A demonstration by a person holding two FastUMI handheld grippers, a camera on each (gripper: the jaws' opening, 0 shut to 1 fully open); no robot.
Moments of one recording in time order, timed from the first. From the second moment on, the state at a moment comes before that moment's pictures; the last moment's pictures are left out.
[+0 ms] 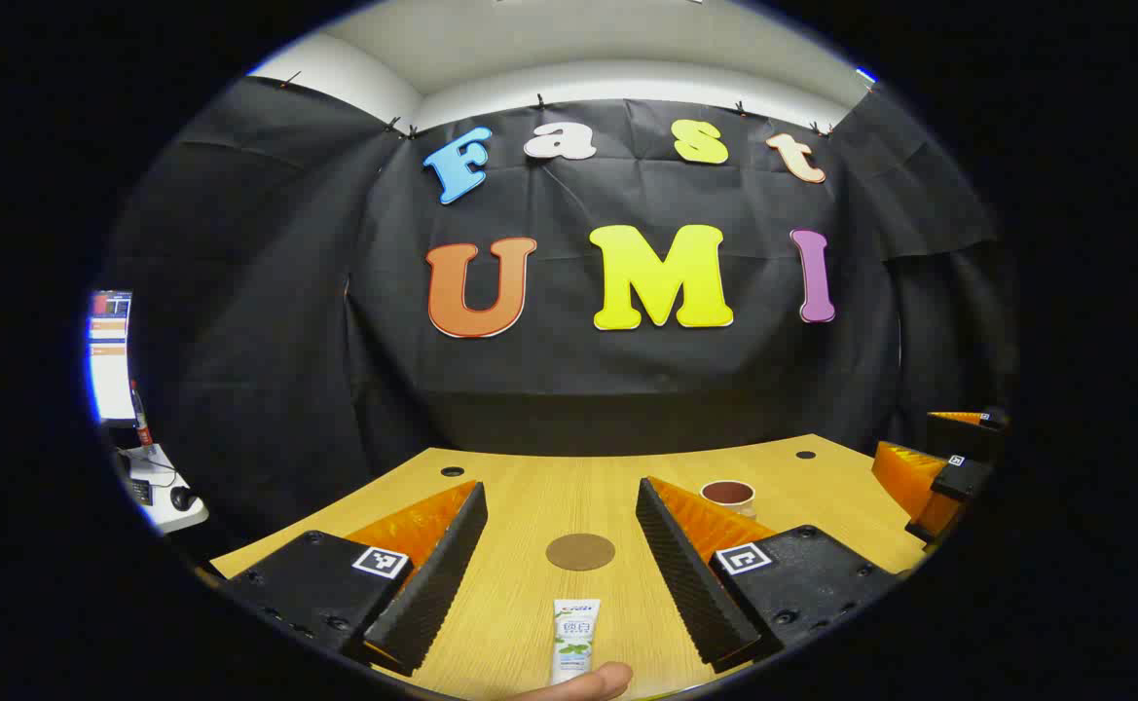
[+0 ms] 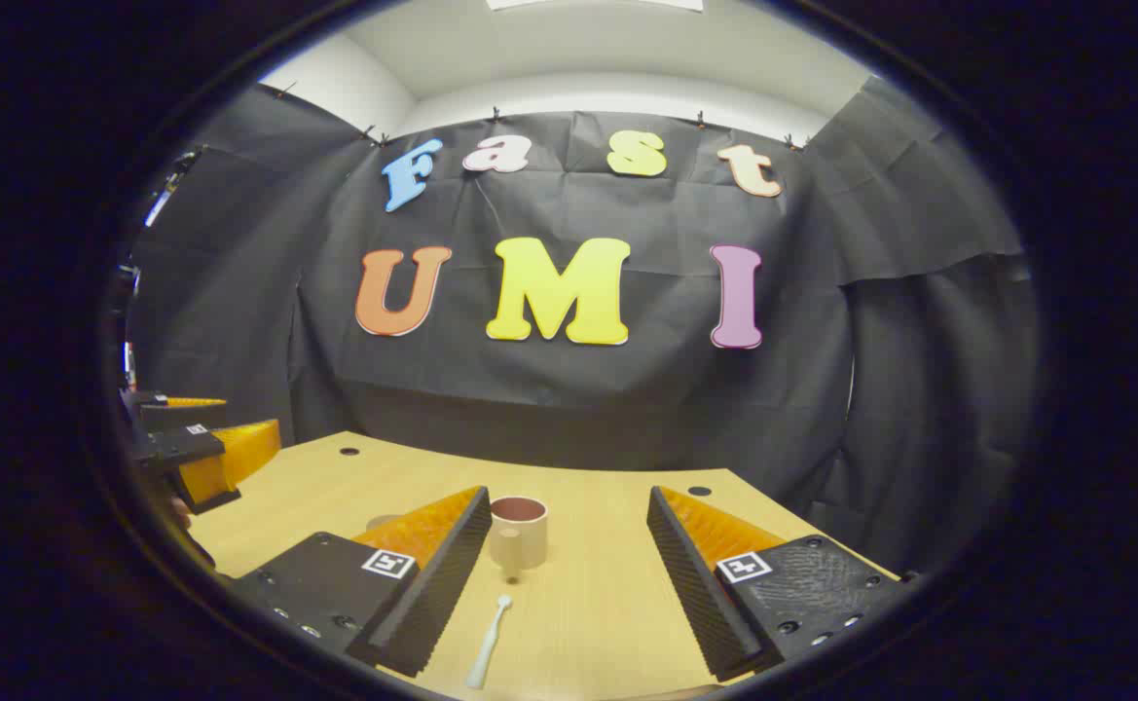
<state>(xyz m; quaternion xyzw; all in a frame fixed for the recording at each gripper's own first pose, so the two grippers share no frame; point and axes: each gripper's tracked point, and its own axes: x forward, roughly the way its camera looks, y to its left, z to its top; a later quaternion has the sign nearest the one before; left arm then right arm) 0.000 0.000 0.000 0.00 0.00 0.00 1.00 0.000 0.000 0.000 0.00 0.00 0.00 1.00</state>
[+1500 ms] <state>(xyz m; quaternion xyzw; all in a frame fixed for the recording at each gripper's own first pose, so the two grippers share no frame) -0.004 0.014 -0.057 -0.02 0.05 -0.03 1.00 0.033 0.044 -0.171 0.02 0.24 0.00 0.97</state>
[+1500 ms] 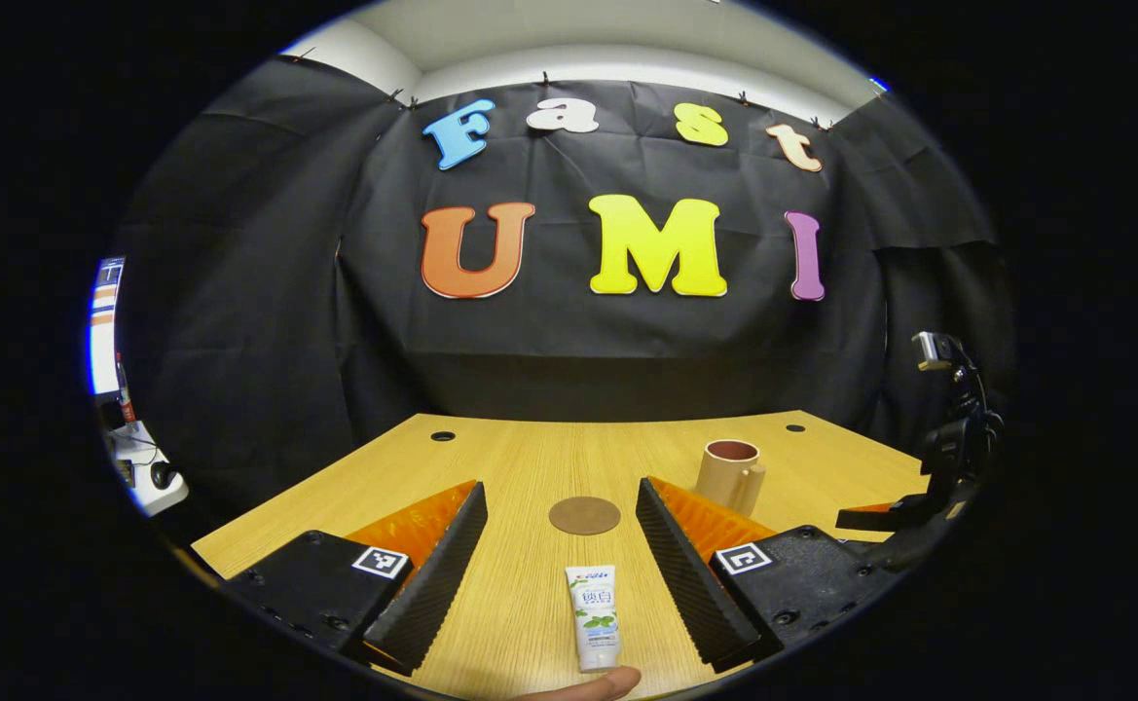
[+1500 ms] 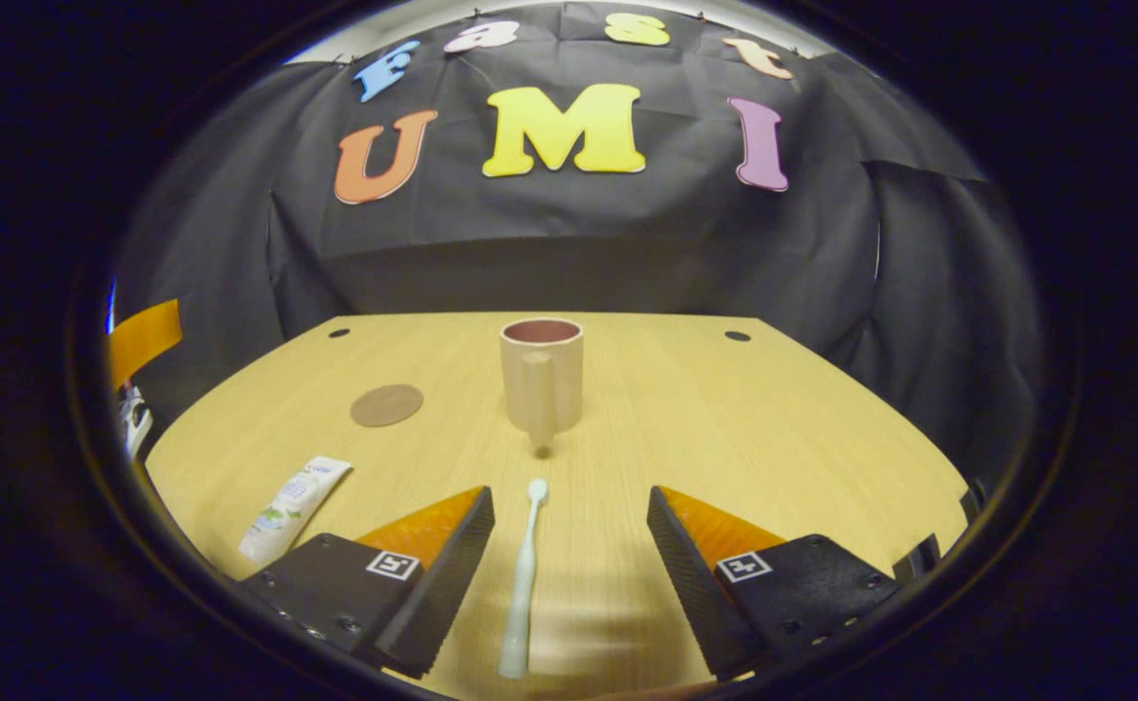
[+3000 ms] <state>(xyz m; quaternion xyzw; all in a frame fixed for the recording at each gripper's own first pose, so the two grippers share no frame) 0.008 -0.026 -0.167 -0.02 0.22 -0.07 0.97 0.026 0.052 -0.174 0.07 0.27 0.07 0.96</state>
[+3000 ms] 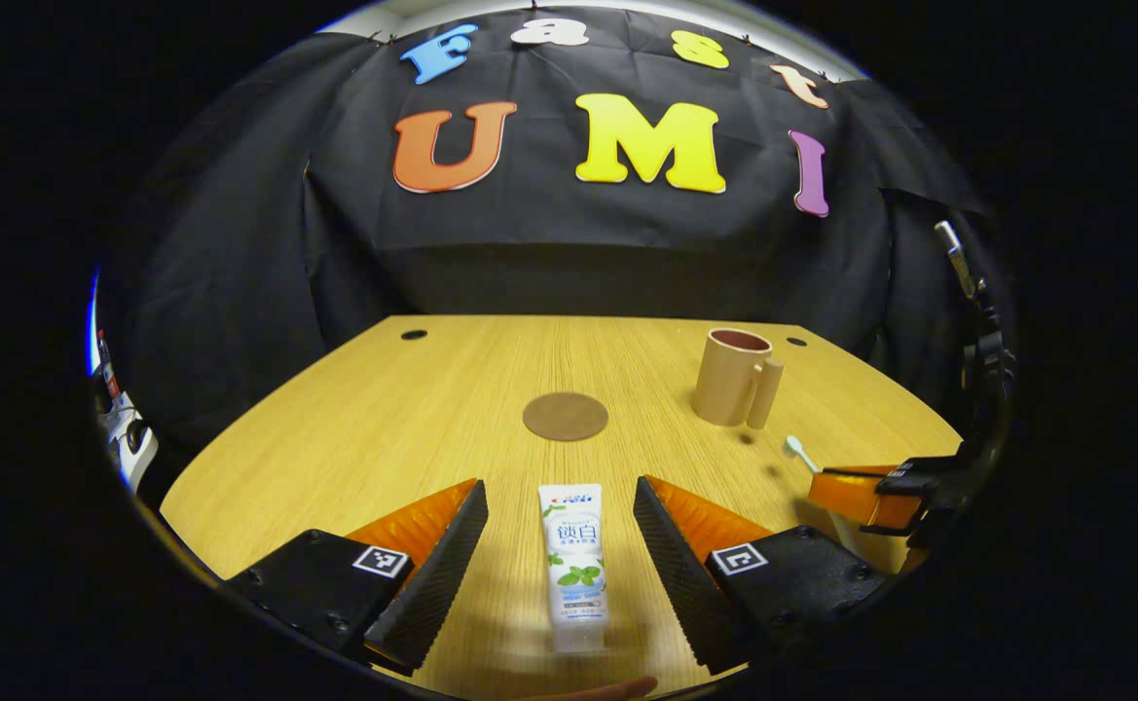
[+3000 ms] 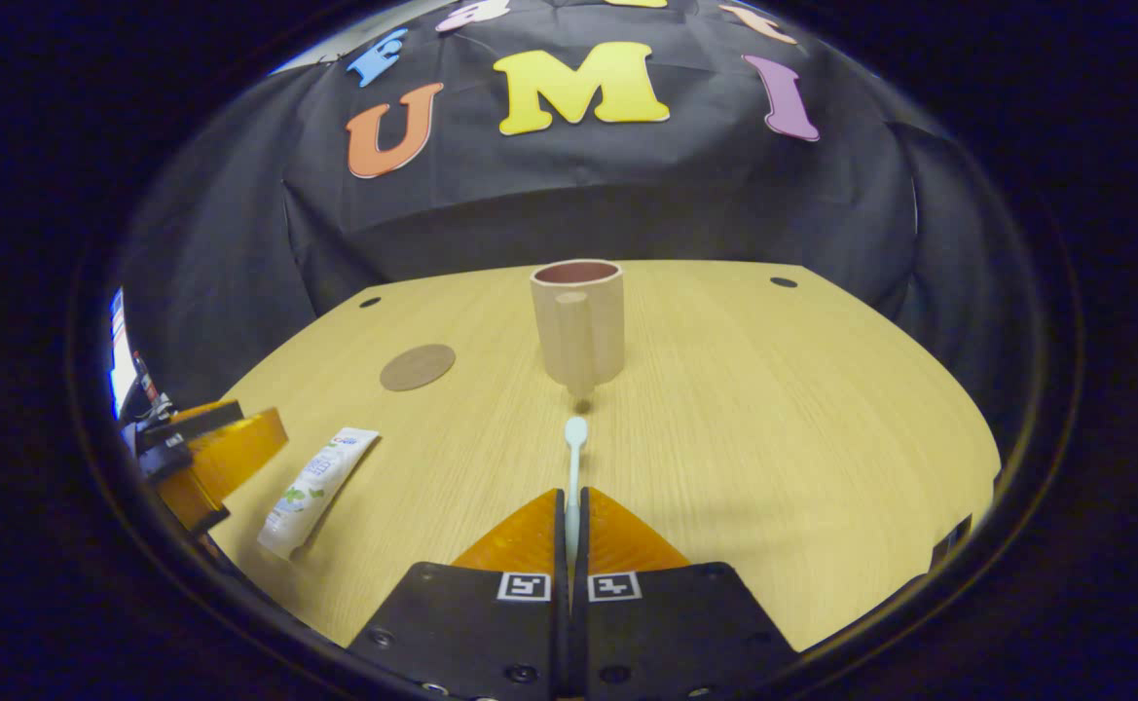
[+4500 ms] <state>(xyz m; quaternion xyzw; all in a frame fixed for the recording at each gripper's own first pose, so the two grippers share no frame) 0.020 -0.046 -0.136 -0.03 0.20 -0.09 0.97 0.045 0.033 -0.077 0.07 0.16 0.12 0.98</state>
